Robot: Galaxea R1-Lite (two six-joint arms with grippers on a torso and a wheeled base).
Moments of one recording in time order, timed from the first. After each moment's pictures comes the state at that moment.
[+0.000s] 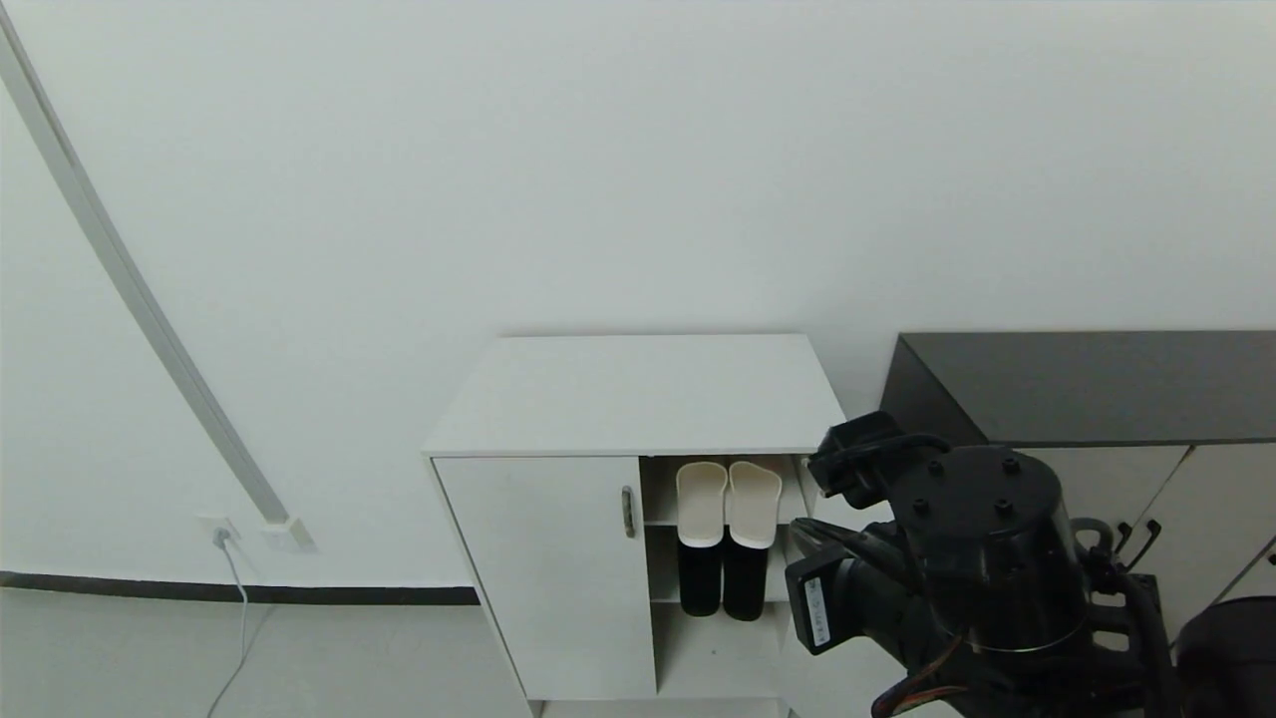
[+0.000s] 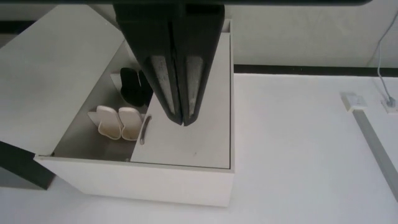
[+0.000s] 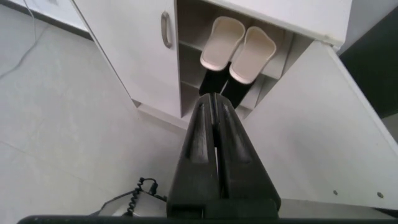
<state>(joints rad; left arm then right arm) 0.00 0.00 0.00 0.00 0.00 -0.09 0.98 1.67 -0.75 -0.50 -0.56 0.20</state>
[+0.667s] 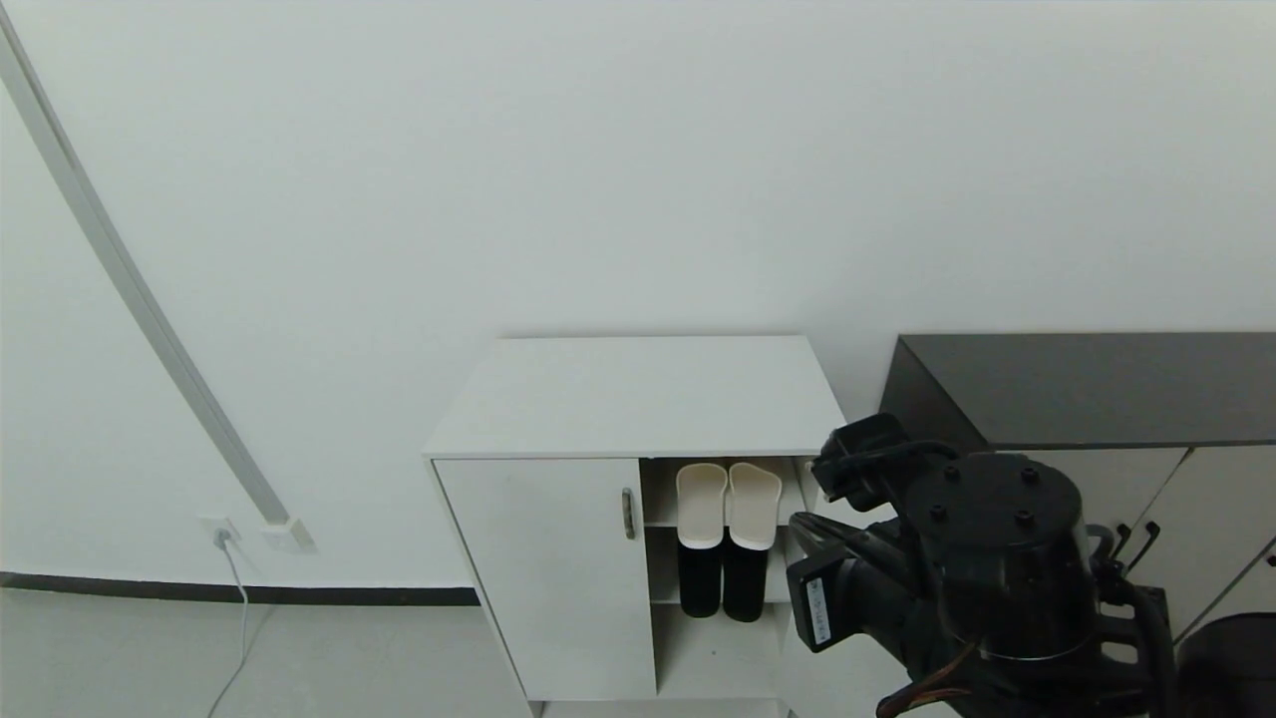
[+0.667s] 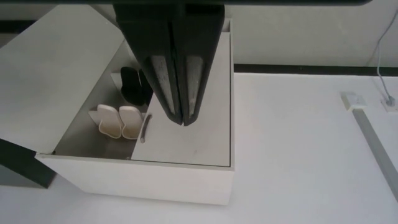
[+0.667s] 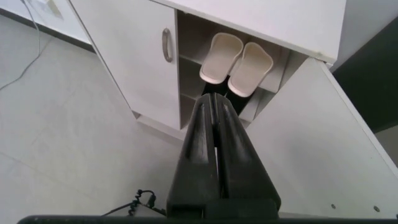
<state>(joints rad) 0.00 0.00 0.00 0.00 0.00 -0.09 0.98 1.68 -0.70 -0.60 -0.56 0.15</state>
